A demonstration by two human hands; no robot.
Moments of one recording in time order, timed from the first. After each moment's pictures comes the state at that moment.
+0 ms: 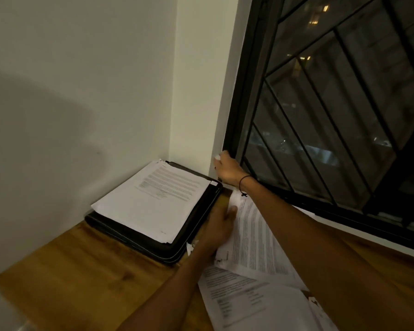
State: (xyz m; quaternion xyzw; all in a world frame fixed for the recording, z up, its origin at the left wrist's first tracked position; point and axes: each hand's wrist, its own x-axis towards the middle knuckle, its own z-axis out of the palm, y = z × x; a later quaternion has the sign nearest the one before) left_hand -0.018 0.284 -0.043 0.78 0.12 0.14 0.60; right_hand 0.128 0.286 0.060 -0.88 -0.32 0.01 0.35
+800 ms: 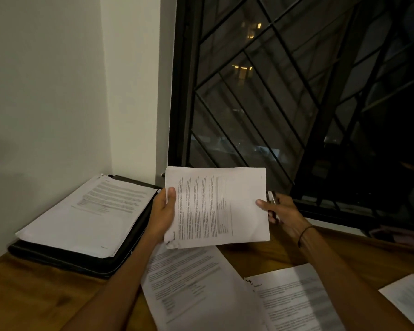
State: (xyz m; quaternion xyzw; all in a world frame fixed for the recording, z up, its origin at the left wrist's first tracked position) left_hand -0.008 0.278 -0.003 0.68 0.02 0.28 0.68; right_hand 0.108 -0.040 0.029 -0.75 -0.10 0.05 0.65
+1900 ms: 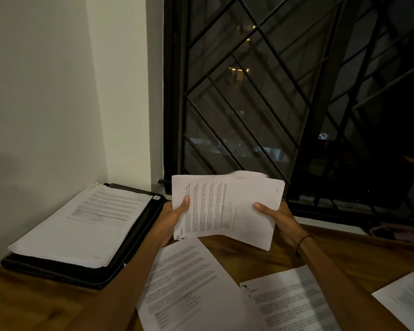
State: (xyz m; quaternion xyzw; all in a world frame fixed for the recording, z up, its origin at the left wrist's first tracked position) left_hand 0.018 0.268 -0.010 0.65 0.03 0.08 0.76; right_hand 0.099 -0.045 0.016 -0.72 -0.16 0.02 0.68
